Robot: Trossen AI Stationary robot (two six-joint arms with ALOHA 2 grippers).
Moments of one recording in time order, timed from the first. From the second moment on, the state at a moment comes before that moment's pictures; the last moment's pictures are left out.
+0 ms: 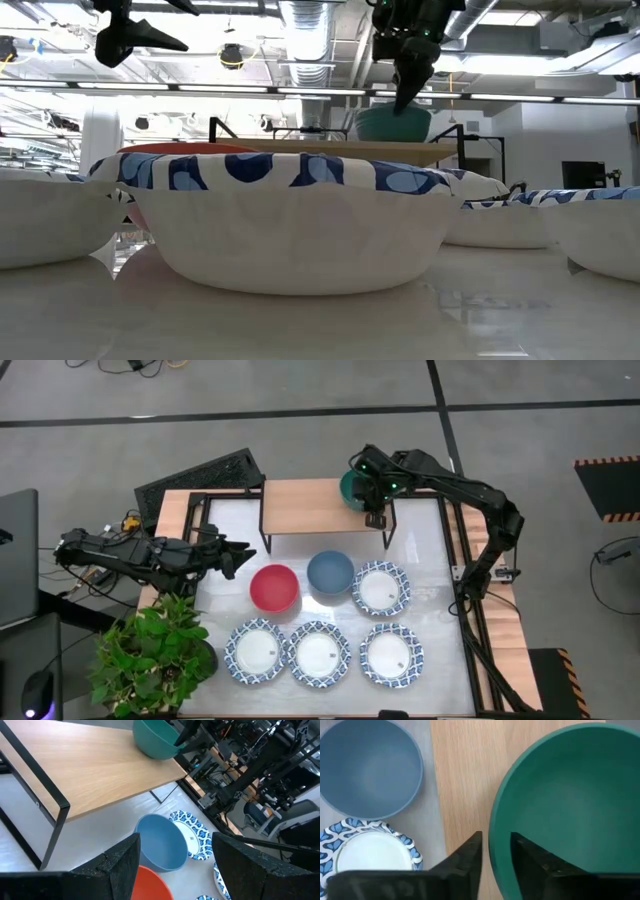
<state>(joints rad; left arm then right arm) -0.20 0.64 0.71 -0.38 -0.59 -0.86 -0.52 1.71 1.74 -1.17 -0.05 -0.43</state>
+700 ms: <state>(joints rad) -0.20 0.64 0.71 -0.39 -0.60 -0.85 -0.27 1.56 1.86 -1.16 -0.07 -0.36</state>
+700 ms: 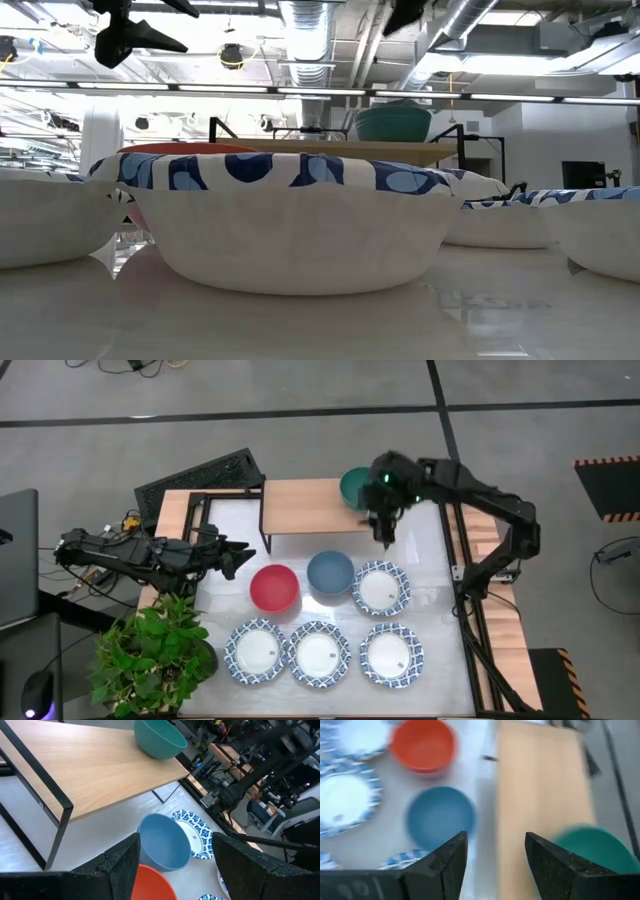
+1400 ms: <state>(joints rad) -0.20 0.67 0.71 -0.40 -0.60 -0.88 0.03 1.93 1.86 -1.20 -0.11 -0.50</state>
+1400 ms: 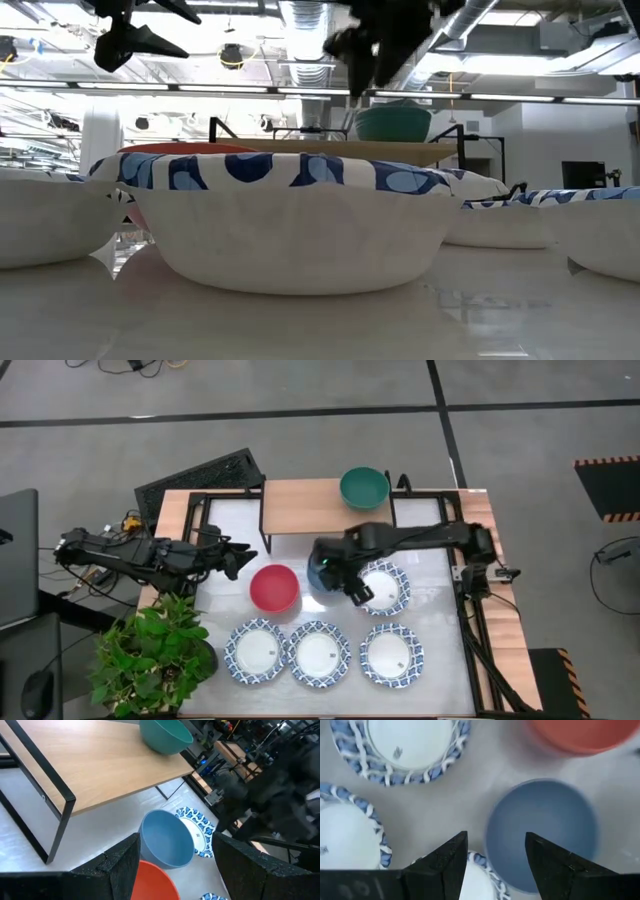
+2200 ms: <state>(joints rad) -0.20 0.75 0.71 -0.41 -0.58 -0.90 0.04 2.18 1.81 -1.16 -0.02 -0.25</state>
